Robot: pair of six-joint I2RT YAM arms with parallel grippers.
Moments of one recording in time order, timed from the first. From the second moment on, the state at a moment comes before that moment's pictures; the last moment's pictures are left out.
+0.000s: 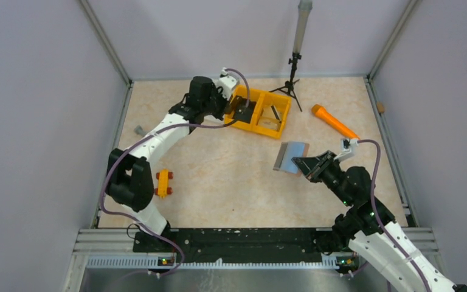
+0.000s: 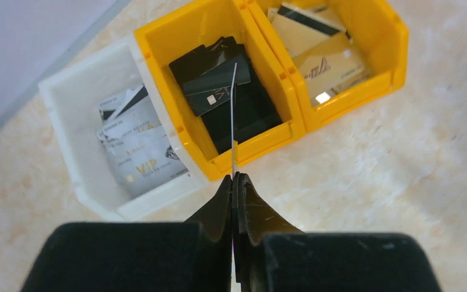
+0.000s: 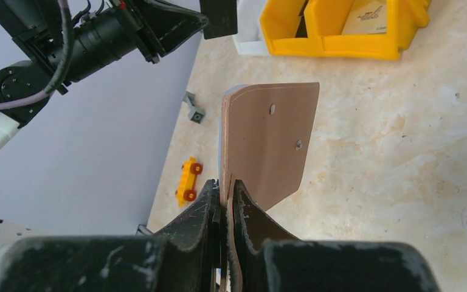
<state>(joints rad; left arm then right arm) -0.43 1.66 1.38 -0.20 0.23 0.16 0.57 0.35 0.41 -0.15 0.01 0.91</state>
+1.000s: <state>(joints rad) -0.49 2.12 1.65 -0.07 0.13 0.98 0.57 0.22 0.41 -0.35 0.06 0.89</state>
